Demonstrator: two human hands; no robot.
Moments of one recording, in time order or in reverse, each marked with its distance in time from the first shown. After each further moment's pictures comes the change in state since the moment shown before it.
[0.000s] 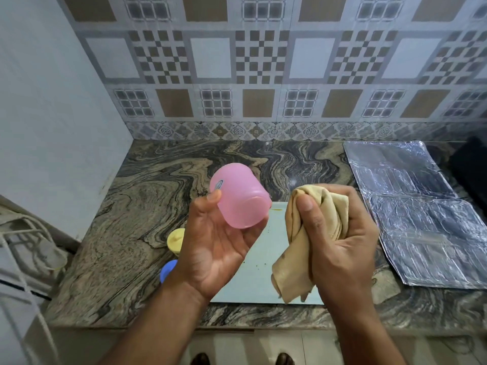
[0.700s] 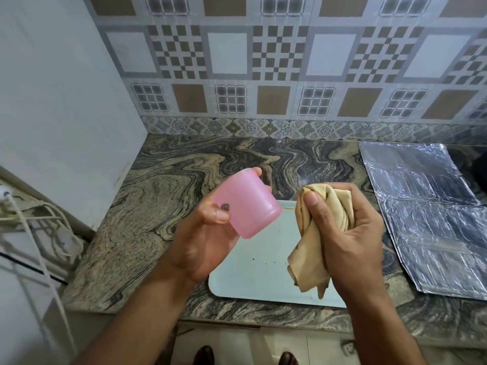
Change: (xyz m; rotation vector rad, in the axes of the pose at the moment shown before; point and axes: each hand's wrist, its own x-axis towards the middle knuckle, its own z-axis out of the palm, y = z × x) left_hand -0.005 0.027 -0.024 0.428 -0.187 0.117; right_hand 0.013 0.015 -0.002 -0.081 -0.059 0.120
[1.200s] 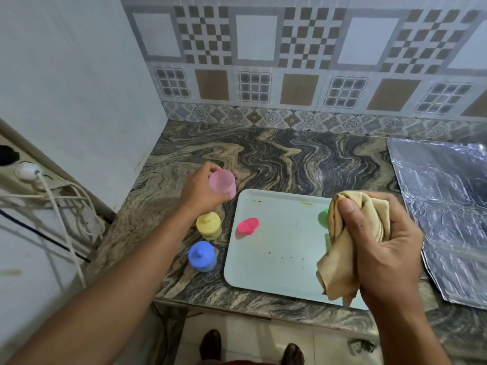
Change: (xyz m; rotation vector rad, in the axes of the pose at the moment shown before) left_hand 0.060 -0.017 -0.167 1.425 0.642 -0.109; right_hand -0.008 0.012 -0.006 -0.048 0.035 0.038
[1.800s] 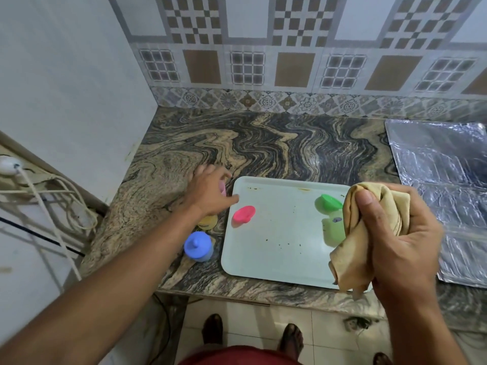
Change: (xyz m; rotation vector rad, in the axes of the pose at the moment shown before) left_hand -0.006 -0.004 0.031 0.415 -0.147 0.156; right_hand 0.001 0.009 -0.016 -0.011 0.060 -0.020
